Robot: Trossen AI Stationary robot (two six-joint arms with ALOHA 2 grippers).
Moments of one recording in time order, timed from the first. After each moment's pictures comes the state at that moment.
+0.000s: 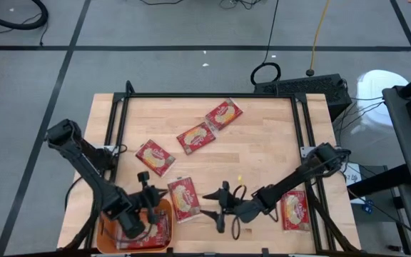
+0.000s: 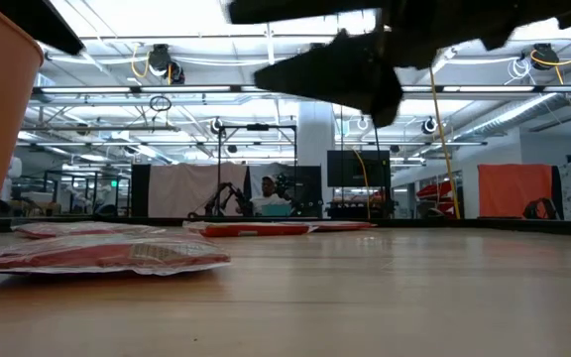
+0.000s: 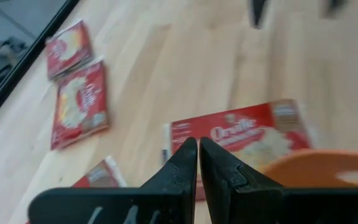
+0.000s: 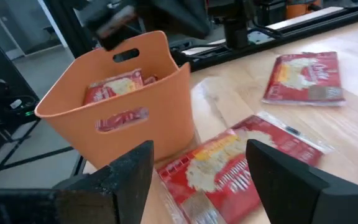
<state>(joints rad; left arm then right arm) -0.87 1.52 1.05 -0.79 -0.86 -0.87 0.57 1.94 0.96 0.71 0.63 0.48</state>
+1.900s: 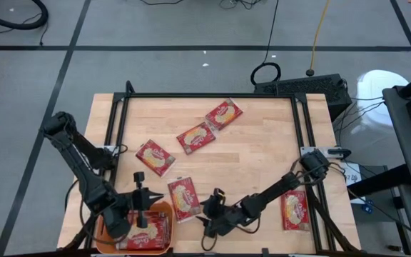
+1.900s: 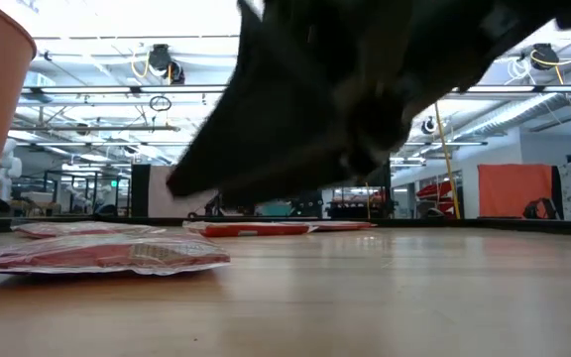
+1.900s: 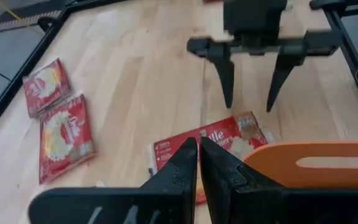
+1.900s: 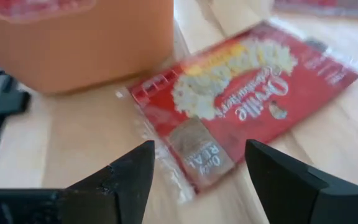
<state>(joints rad) -0.93 1.38 1.02 -0.70 -0.86 -0.68 0.55 2.13 1.28 0.13 0.55 0.62</state>
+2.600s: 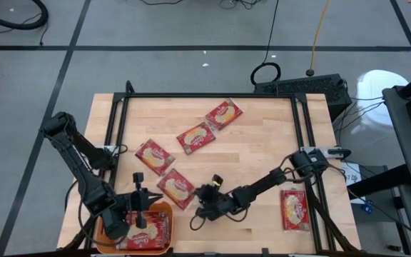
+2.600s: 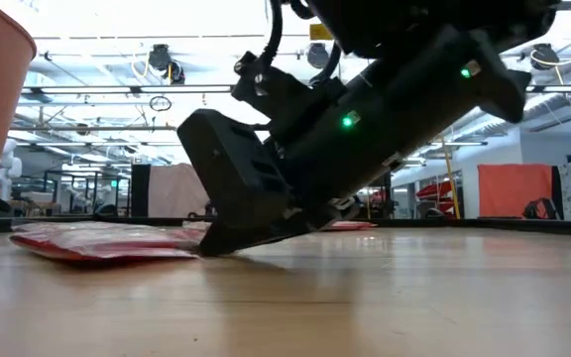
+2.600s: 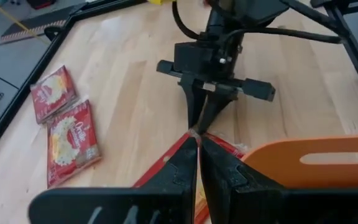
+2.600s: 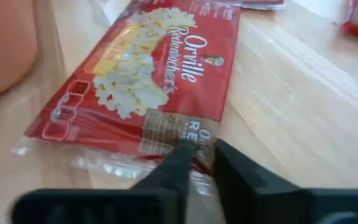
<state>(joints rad) -0.95 1.39 1.02 -0.71 -0.89 -0.67 0.43 2.23 1.28 0.13 0.66 0.66</state>
